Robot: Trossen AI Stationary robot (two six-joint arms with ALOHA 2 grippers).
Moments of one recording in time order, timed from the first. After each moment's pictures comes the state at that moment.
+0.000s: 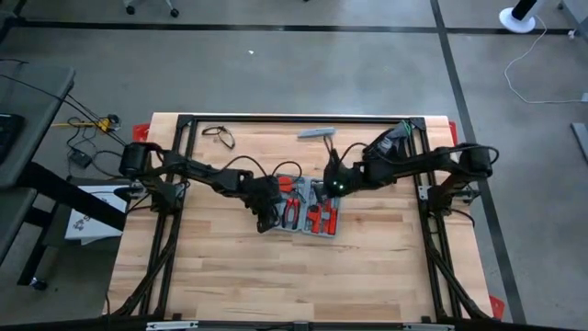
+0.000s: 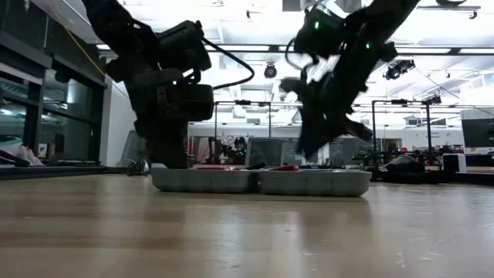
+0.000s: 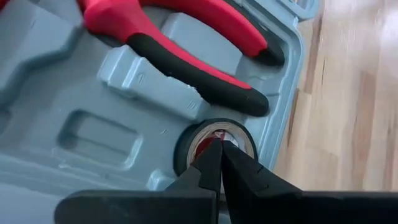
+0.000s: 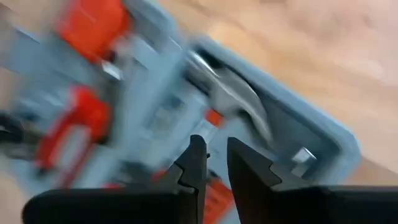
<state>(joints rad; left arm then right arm) 0.02 1.70 0.80 -0.16 0.29 -0.36 -0.08 1.66 0.90 -0.31 0.11 0.99</state>
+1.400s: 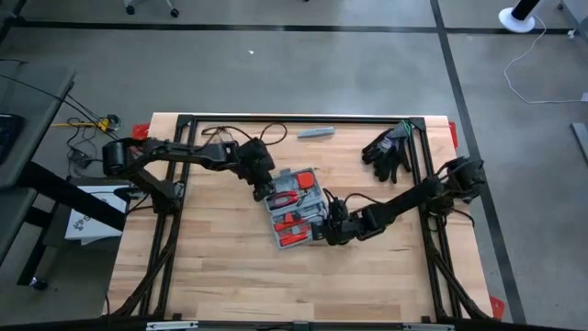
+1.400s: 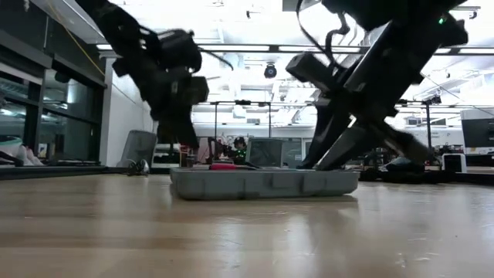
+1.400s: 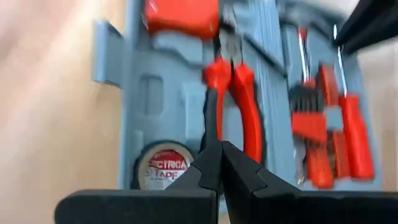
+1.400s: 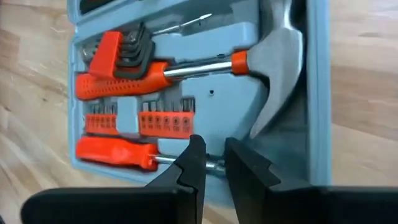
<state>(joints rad) 0.32 1.51 0.79 -0.22 0.31 -0.18 0.35 1.79 0.90 -0.11 0.34 1.59</state>
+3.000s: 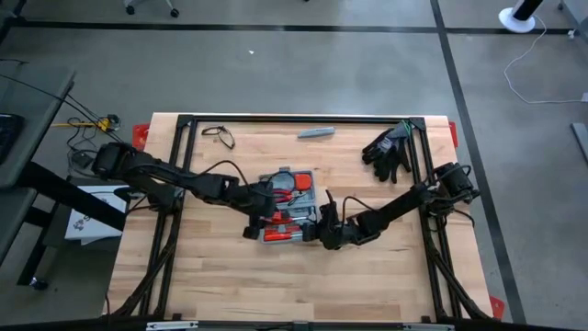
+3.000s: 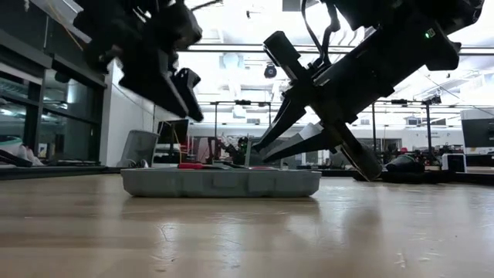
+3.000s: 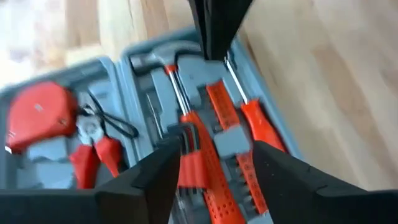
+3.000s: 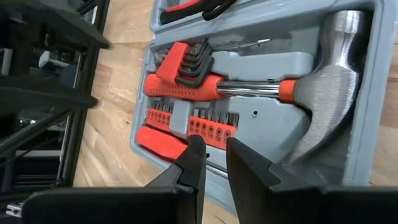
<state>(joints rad) -0.13 1.48 0.79 -0.16 0.01 0.14 0.36 1.89 0.90 0.27 0.50 1.54</state>
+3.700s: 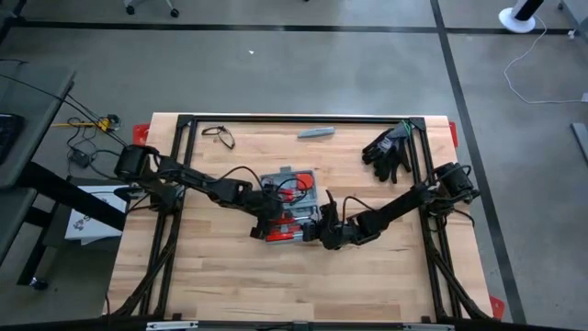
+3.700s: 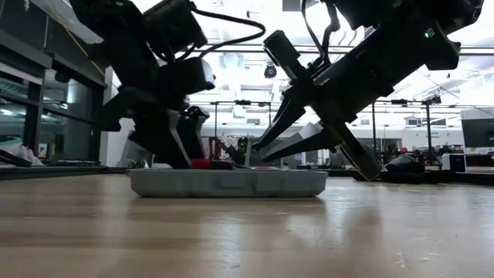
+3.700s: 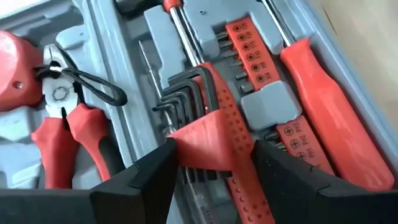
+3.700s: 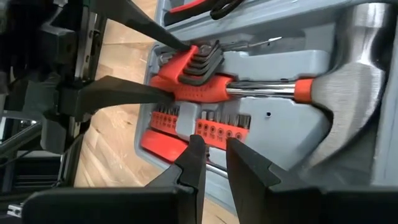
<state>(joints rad) -0.10 1.68 0.80 -0.11 -0.02 0.18 0.36 1.89 0.90 0.27 0.50 1.54</state>
